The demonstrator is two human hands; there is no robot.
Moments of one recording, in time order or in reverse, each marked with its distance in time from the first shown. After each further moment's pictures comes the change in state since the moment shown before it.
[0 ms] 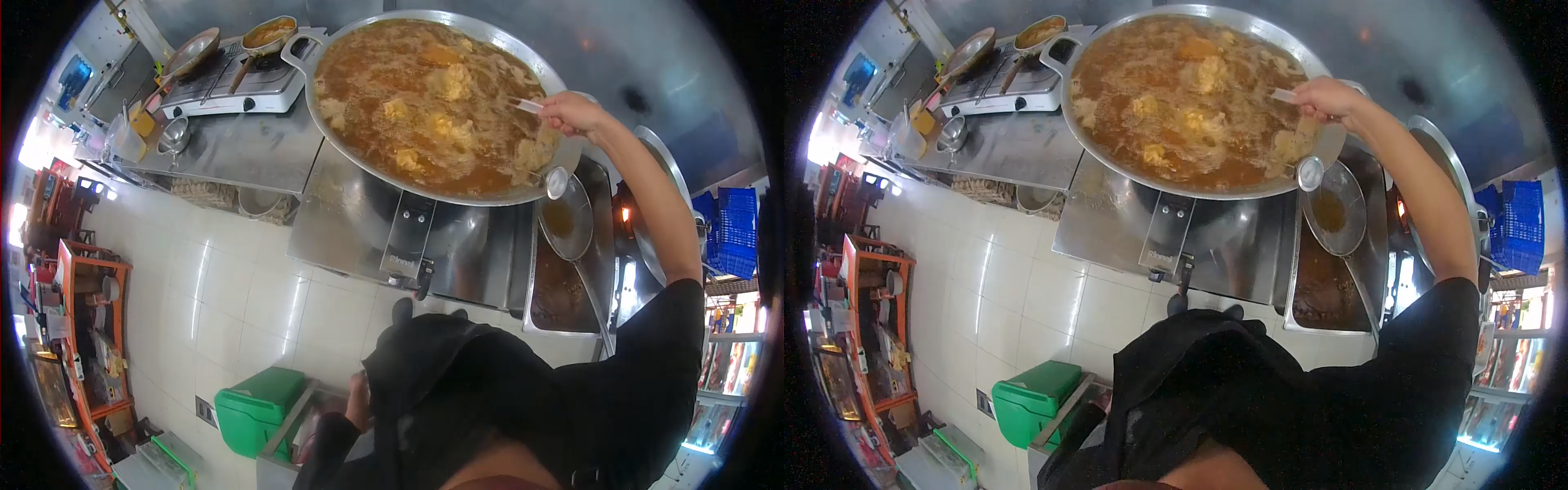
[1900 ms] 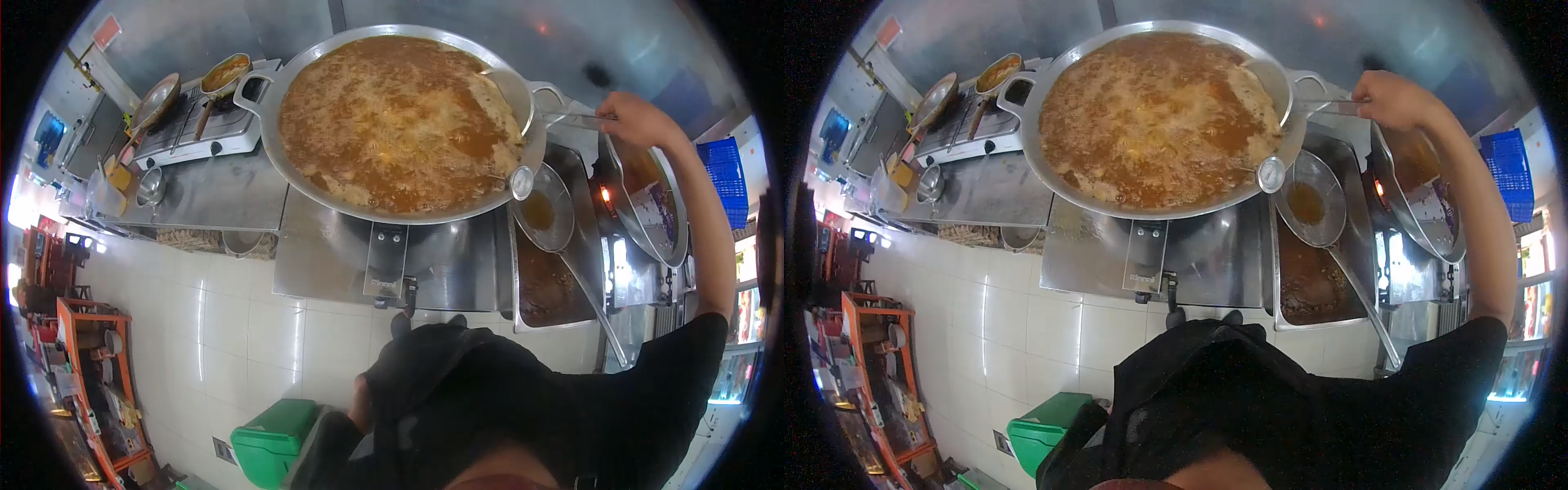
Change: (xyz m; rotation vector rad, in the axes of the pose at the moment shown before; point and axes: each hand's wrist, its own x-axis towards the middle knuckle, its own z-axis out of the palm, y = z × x) left_hand 0.007 0.024 0.017 0.253 -0.093 0.008; right_hand -0.131 0.018 -0.094 -1.211 0.327 -0.385
